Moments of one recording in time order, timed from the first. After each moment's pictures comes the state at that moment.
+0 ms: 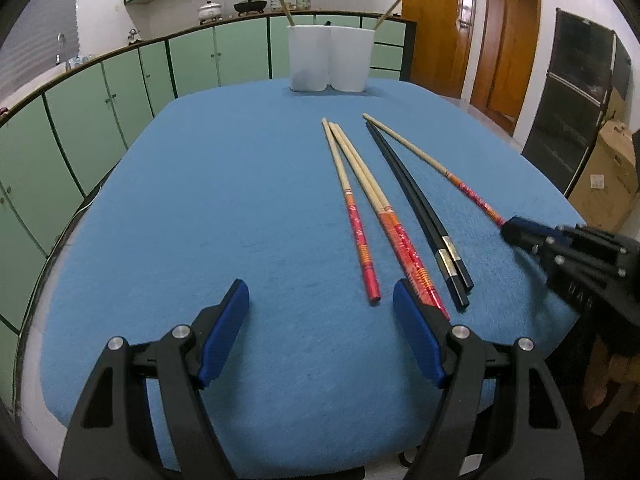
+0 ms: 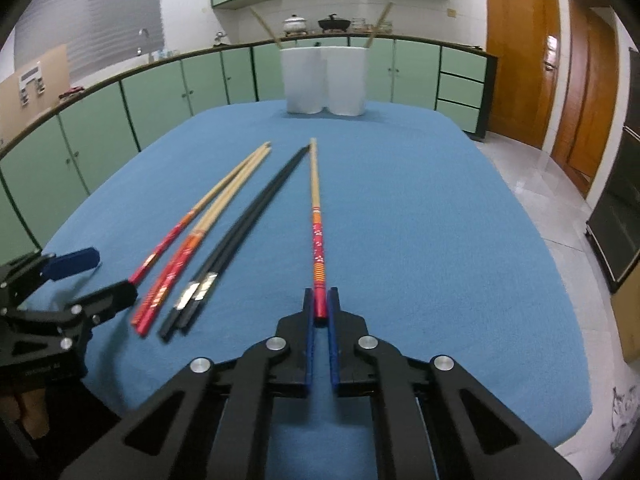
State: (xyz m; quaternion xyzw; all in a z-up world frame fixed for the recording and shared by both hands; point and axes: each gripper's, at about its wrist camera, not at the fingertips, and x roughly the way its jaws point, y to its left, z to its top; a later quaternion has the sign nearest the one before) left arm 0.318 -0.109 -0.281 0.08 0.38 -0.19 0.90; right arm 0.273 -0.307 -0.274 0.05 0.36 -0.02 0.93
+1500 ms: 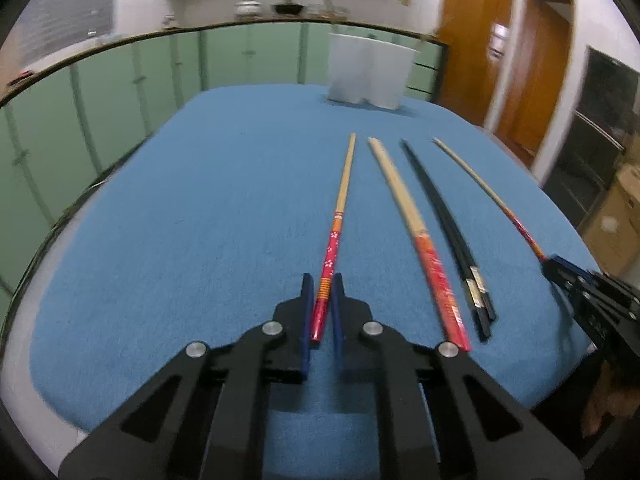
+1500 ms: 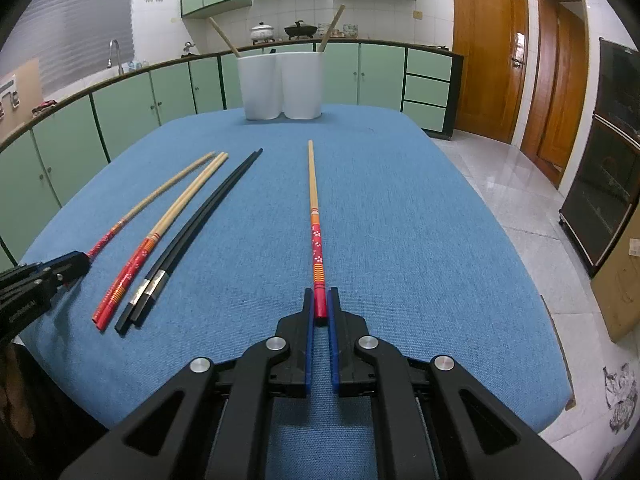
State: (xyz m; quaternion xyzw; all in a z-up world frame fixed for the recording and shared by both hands) left arm 0.327 -0.086 -0.282 0.02 0.37 -0.13 0.92; right arm 0.265 -0.323 -0.278 0.05 0.35 -0.07 0.93
